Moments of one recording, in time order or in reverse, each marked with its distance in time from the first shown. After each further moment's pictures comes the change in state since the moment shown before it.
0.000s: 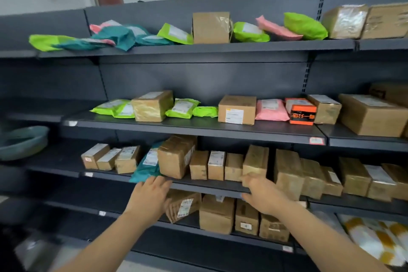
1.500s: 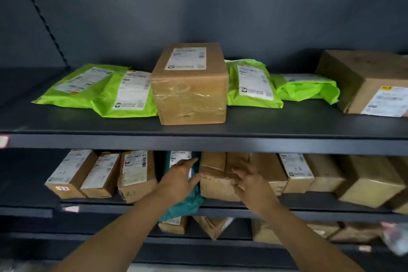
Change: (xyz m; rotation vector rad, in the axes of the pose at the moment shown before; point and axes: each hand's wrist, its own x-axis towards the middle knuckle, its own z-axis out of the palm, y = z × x) left_hand 0.325 -0.250 0.226 -0.735 -0.341 0.084; right_hand 0.403 -0.141 0.200 0.150 0.037 0.212
